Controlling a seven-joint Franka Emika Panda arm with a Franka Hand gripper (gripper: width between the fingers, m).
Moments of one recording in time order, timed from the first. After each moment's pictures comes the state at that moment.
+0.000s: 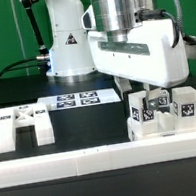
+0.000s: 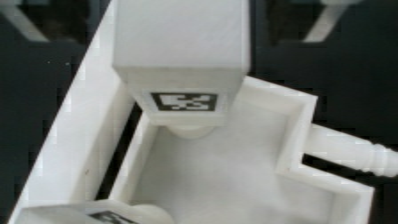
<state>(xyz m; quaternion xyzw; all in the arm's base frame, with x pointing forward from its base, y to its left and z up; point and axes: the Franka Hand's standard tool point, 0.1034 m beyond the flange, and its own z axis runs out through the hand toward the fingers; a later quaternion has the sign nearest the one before) 0.624 0.055 0.075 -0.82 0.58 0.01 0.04</state>
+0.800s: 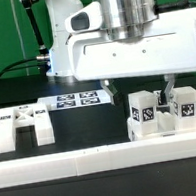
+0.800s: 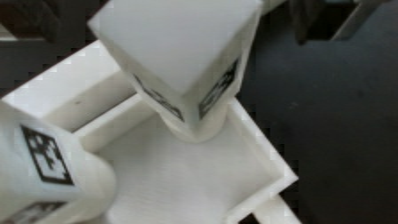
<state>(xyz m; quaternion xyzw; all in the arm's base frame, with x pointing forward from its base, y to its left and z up) 0.626 0.058 0.078 -0.97 0.22 -0.01 0.05</state>
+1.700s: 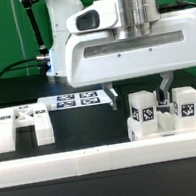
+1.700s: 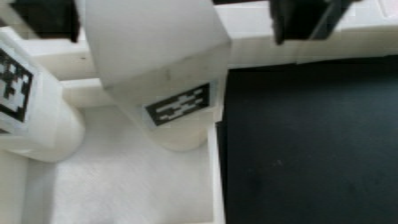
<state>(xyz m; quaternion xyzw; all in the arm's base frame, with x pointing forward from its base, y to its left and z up) 0.627 0.054 0.077 -1.00 0.03 -0.02 0.03</state>
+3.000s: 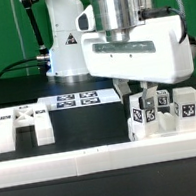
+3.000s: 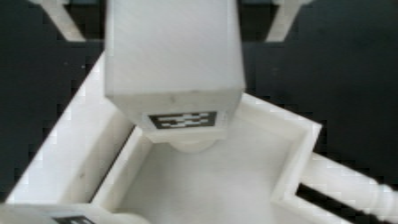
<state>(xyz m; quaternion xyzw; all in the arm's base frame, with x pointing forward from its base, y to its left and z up) 0.628 0.050 0.074 -0.82 0.57 -0.01 0.04</state>
